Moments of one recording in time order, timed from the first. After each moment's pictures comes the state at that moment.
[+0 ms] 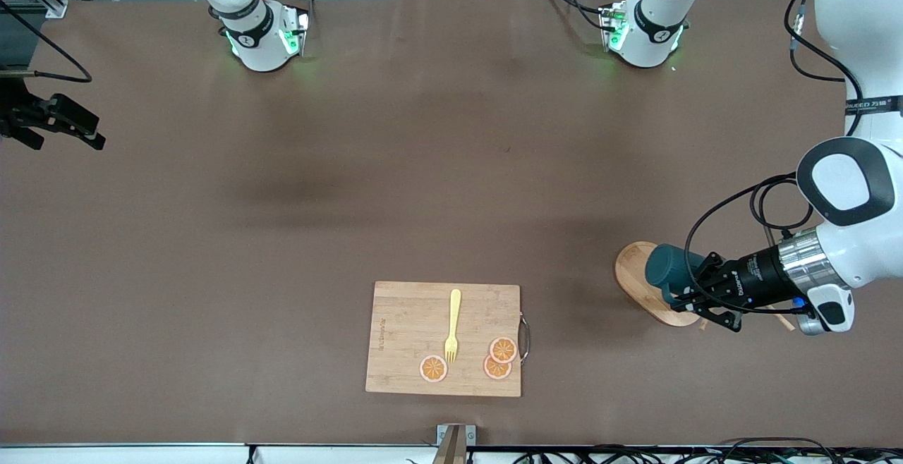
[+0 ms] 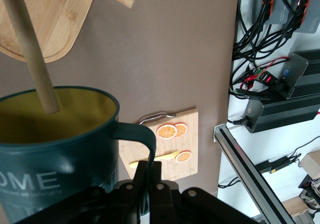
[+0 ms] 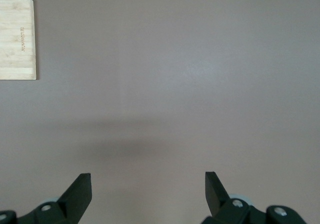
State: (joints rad) left arm 0.15 0.55 -0.24 -1.39 -0.54 2.08 -1.15; right arm -0.09 -0.10 0.02 -1.71 0.01 1.66 -0.05
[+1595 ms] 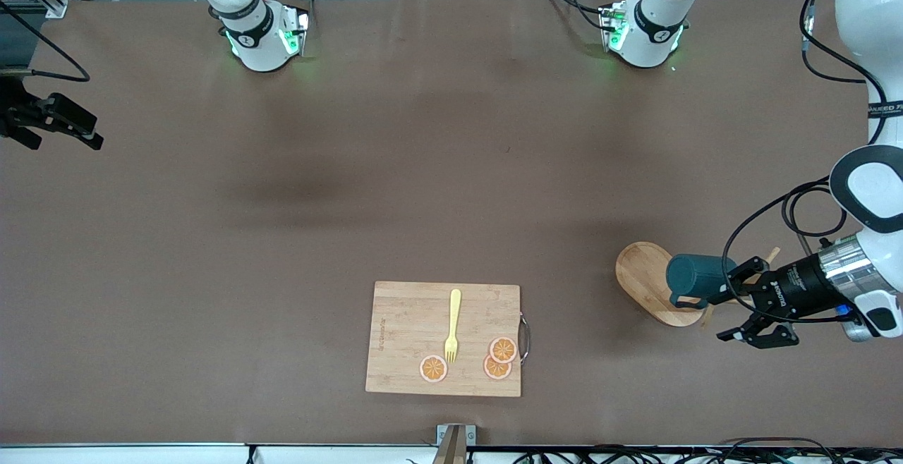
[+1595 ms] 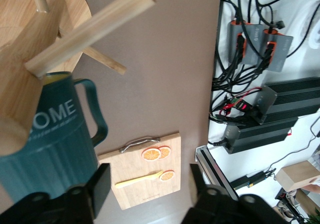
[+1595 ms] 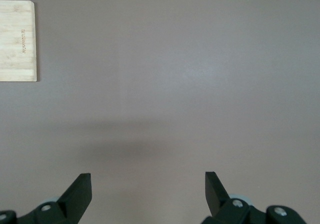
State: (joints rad) left arm 0.21 0.56 -0.24 -1.37 -0.54 2.12 -1.11; right arm -0.09 -0.10 0.02 -1.71 0.01 1.66 -0.05
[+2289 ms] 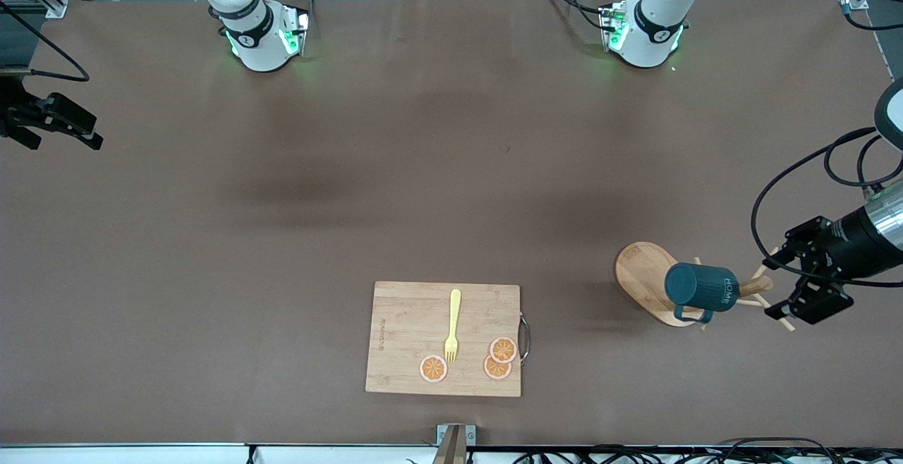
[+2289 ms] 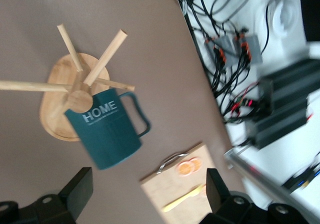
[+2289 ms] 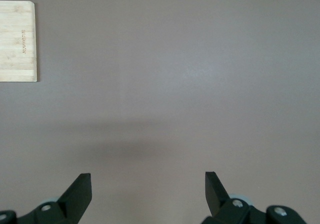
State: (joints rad) left arm 0.21 0.38 -0.25 -1.37 -0.24 1.97 -0.94; right arm -0.09 -0.10 0.02 -1.70 0.01 1.66 -0.05
